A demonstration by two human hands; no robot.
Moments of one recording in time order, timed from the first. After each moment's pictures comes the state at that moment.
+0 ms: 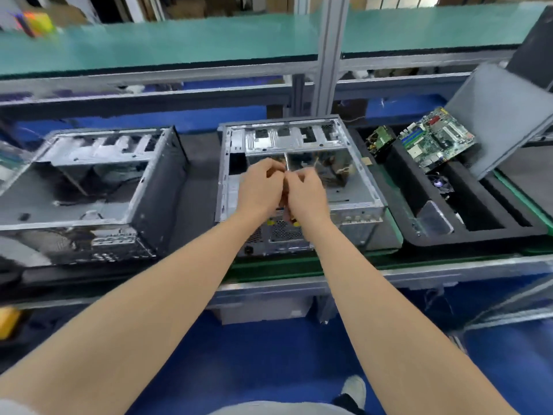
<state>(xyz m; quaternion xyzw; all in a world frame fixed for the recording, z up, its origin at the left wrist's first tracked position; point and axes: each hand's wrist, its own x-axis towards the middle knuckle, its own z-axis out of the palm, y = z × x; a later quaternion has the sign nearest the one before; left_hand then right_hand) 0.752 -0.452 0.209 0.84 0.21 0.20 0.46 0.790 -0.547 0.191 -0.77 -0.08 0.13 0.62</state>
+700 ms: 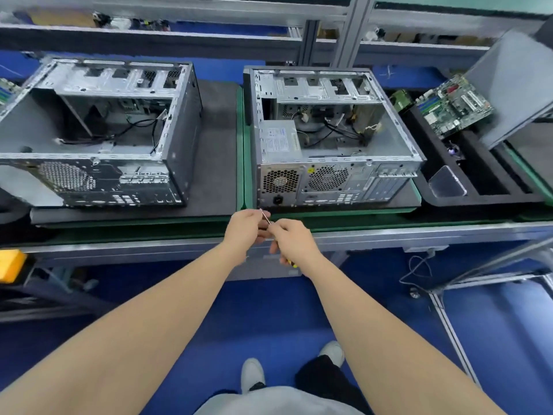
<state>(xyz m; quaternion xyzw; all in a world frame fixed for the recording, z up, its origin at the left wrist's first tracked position) 0.610 -0.390 0.057 0.65 0.37 -0.01 0.67 0.650 -0.521 0.062 -0.84 -0.12 0.30 0.43</state>
